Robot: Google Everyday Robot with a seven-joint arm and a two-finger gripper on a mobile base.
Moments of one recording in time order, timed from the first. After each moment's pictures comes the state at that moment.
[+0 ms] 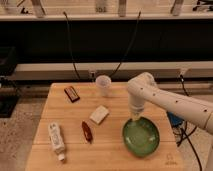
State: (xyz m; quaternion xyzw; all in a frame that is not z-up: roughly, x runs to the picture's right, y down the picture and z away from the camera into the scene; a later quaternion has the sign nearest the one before) arm 0.166 0.167 0.805 -0.37 -0.04 -0.11 0.92
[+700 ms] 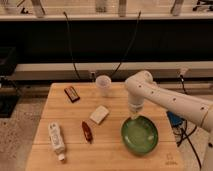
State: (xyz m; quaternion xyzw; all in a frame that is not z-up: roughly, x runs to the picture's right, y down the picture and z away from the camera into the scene) arm 0.162 0.161 0.806 -0.38 -0.04 -0.12 0.92
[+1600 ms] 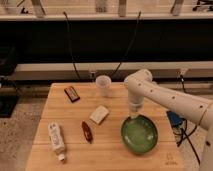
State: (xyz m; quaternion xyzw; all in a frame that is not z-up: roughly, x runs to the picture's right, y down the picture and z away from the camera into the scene) arm 0.159 0.157 0.806 -0.38 -0.04 -0.12 0.91
